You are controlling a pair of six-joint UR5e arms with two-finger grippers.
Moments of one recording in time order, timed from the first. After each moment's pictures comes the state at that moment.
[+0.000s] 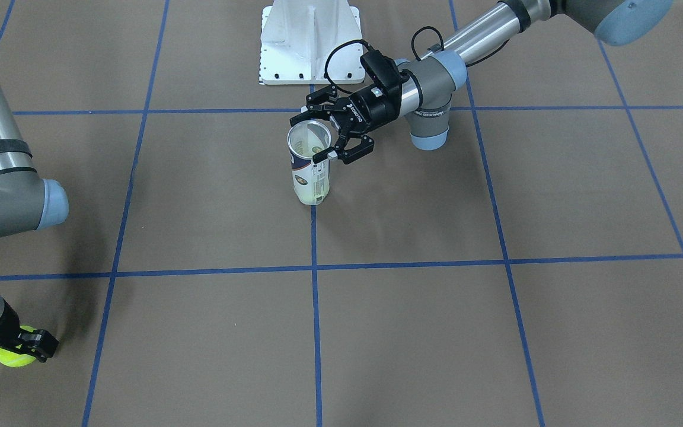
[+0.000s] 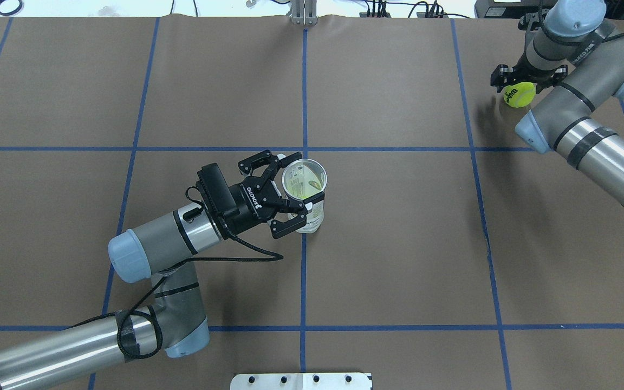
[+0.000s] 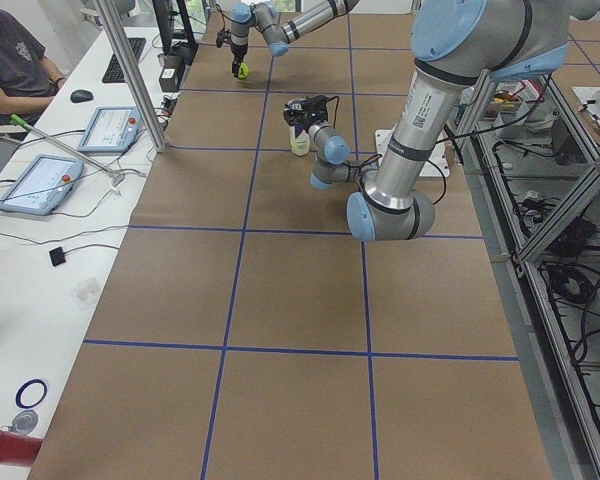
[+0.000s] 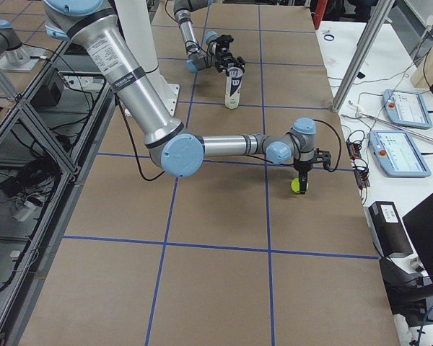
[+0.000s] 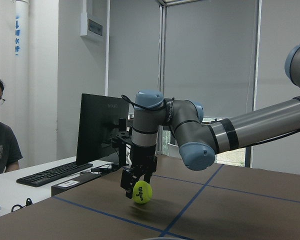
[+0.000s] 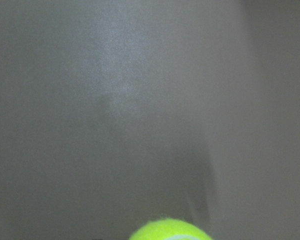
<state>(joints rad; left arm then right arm) -0.37 -2.20 -1.24 -3.51 -1.36 -0.29 1.05 -0.97 0.99 -1.11 1.93 0.83</state>
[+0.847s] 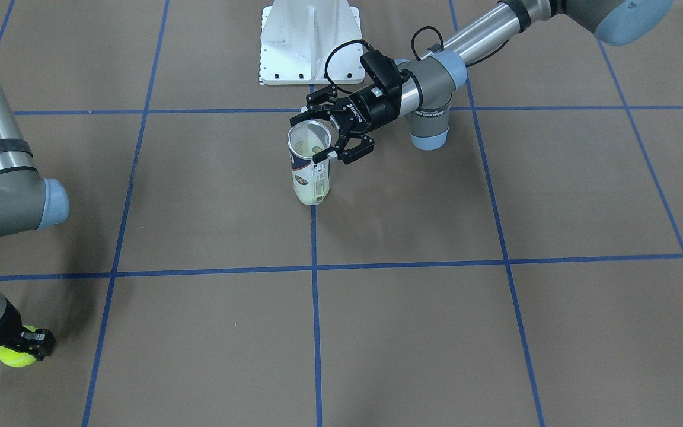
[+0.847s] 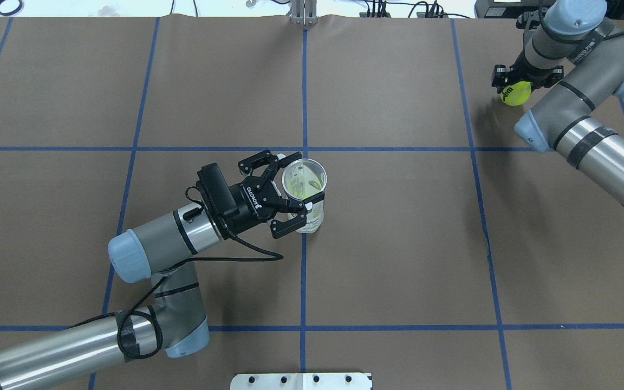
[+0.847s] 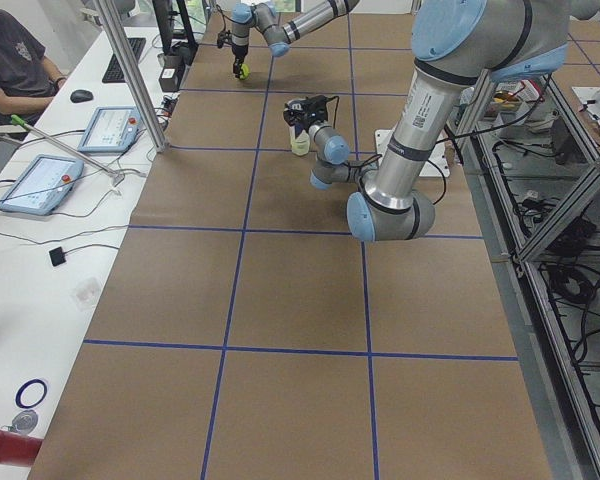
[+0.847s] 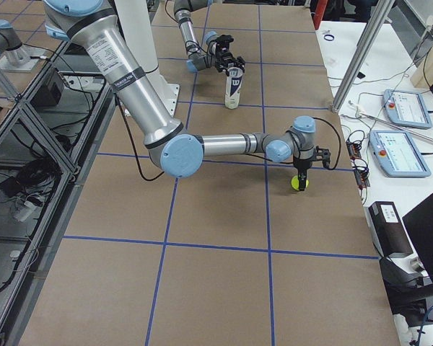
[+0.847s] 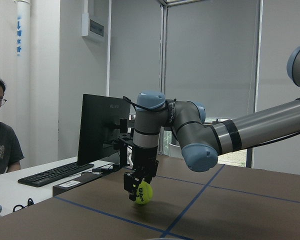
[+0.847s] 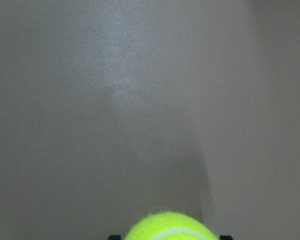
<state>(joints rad) -0.37 -2.20 -1.24 -3.51 -1.36 -0.29 1.06 -0.97 1.05 -1.14 1.96 0.83</state>
